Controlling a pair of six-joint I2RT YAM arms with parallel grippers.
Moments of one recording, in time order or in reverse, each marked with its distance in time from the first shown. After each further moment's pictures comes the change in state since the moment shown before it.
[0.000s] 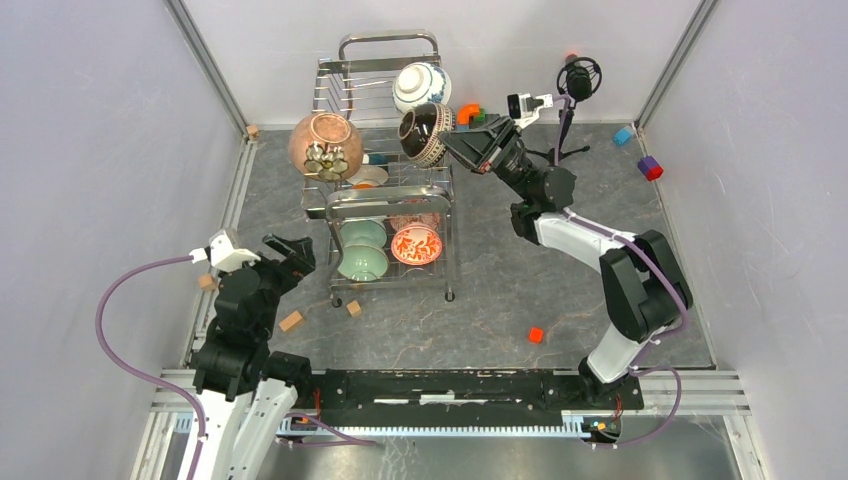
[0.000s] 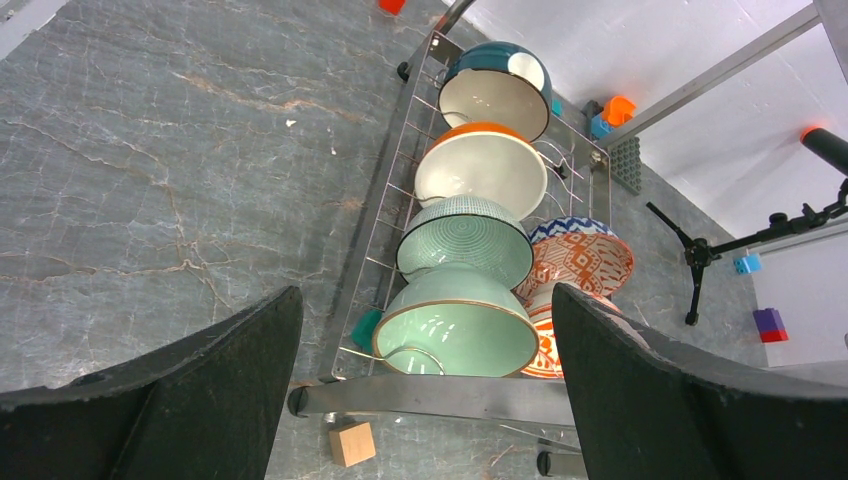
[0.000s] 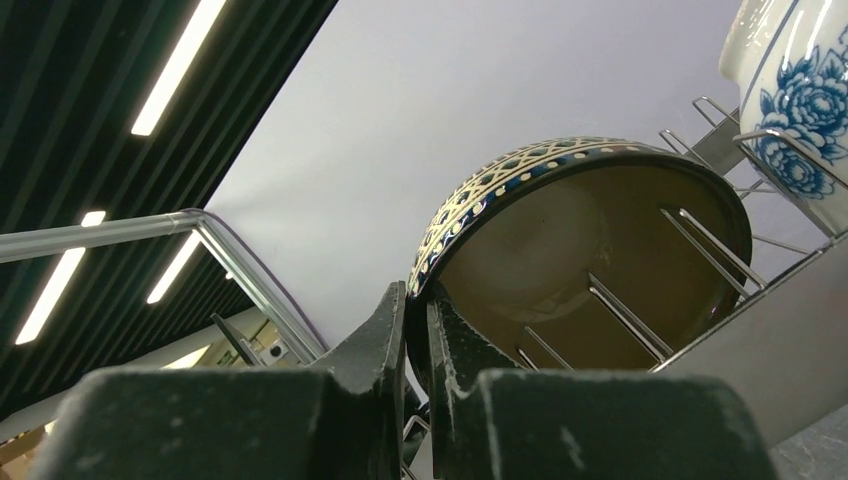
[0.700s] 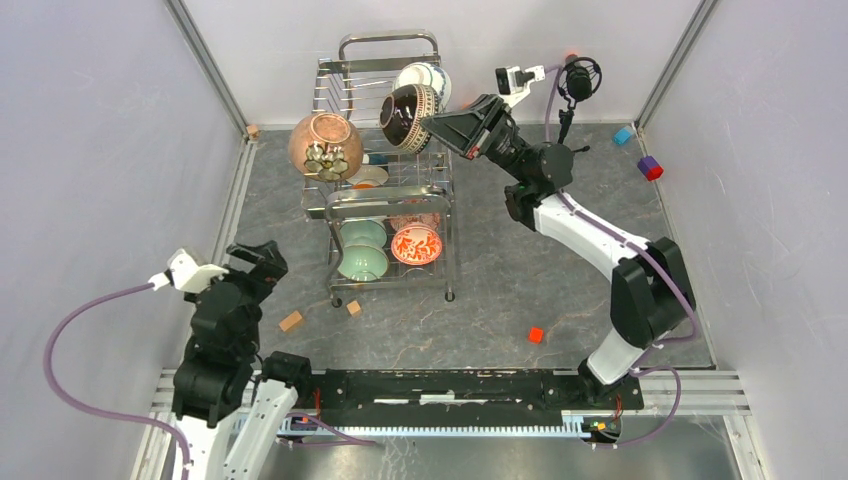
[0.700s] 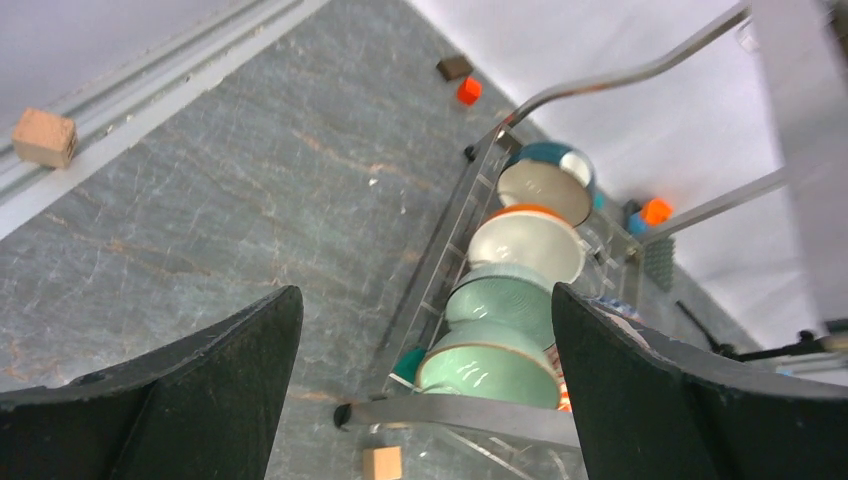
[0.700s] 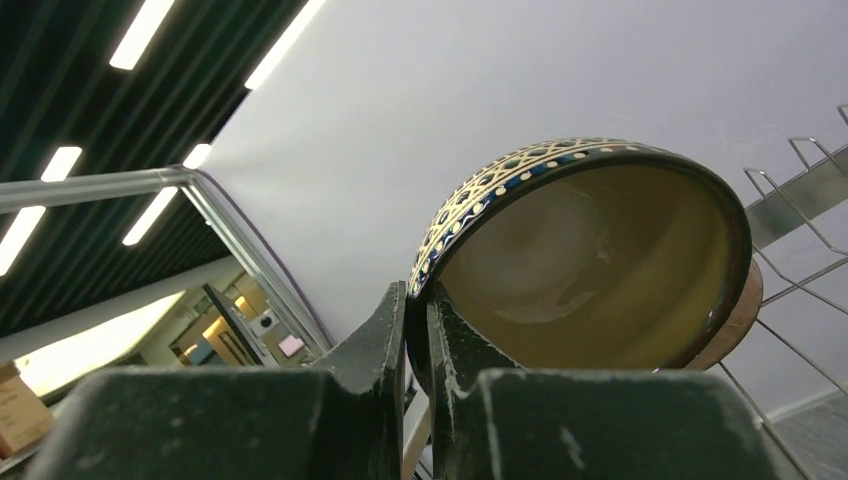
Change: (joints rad) left arm 0.000 -0.047 0.120 -0.177 -0.219 -0.042; right arm 0.053 -0.011 0.204 -0.179 -0.052 -0.087
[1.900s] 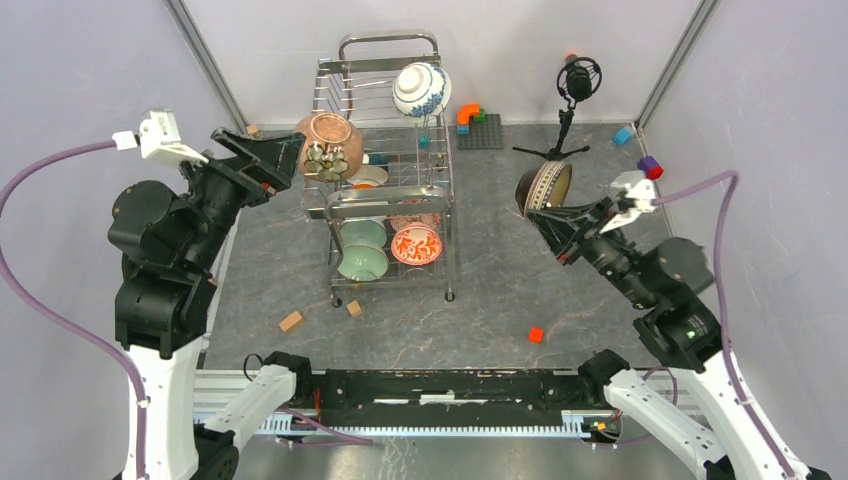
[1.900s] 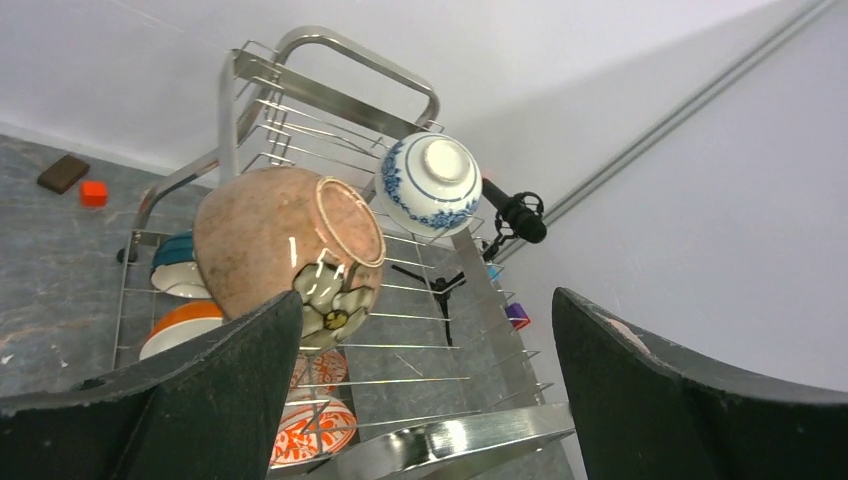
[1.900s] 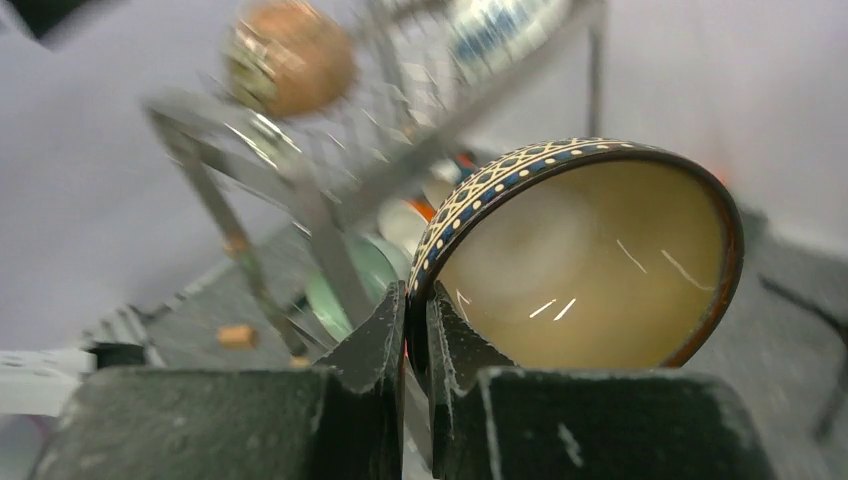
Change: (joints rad) left arm 0.000 0.583 0.788 0.141 0.552 0.057; right arm 0.013 -1.078 -0.280 -1.448 0.356 -1.198
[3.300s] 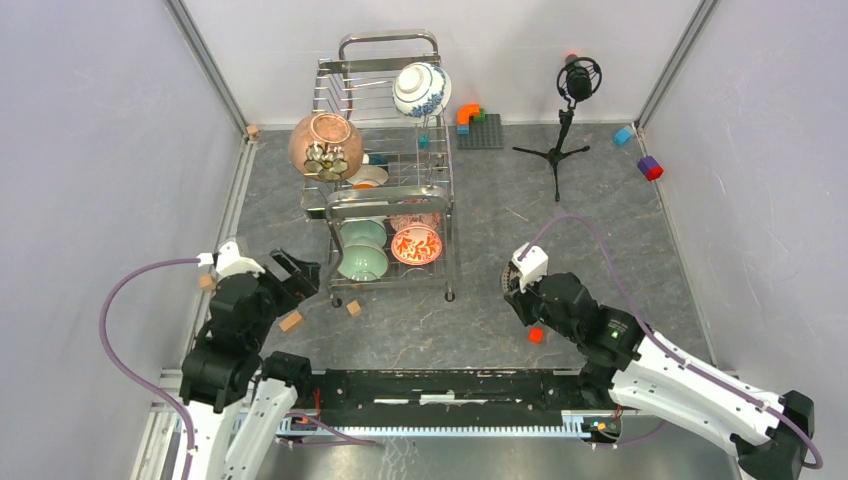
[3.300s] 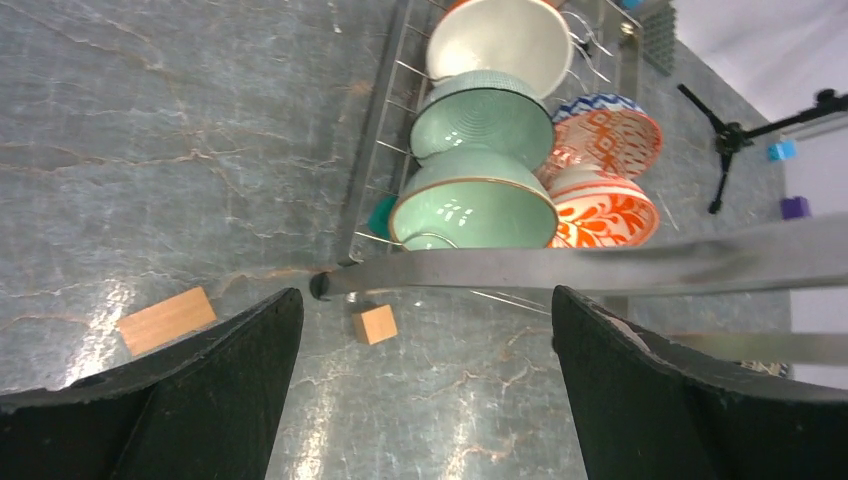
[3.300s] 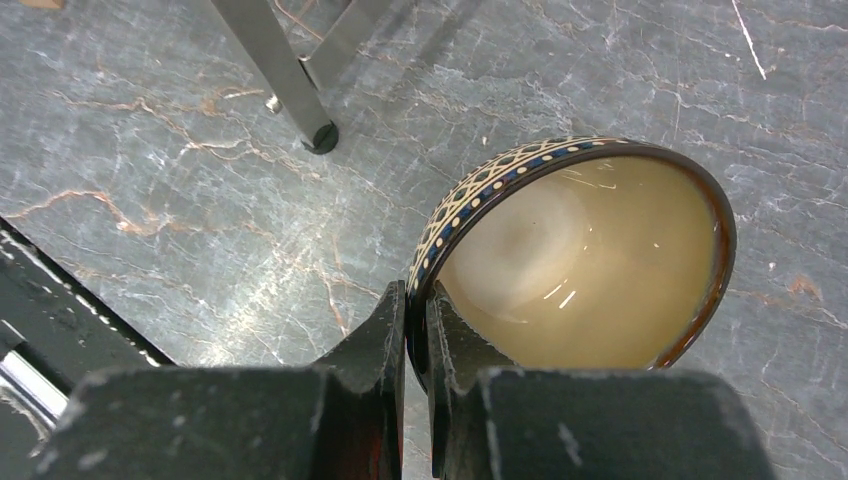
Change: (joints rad) left arm -0.007 -0.529 -0.795 -0.262 -0.219 -0.016; right arm 0.373 0.016 -0.533 -0.212 0.444 -0.110
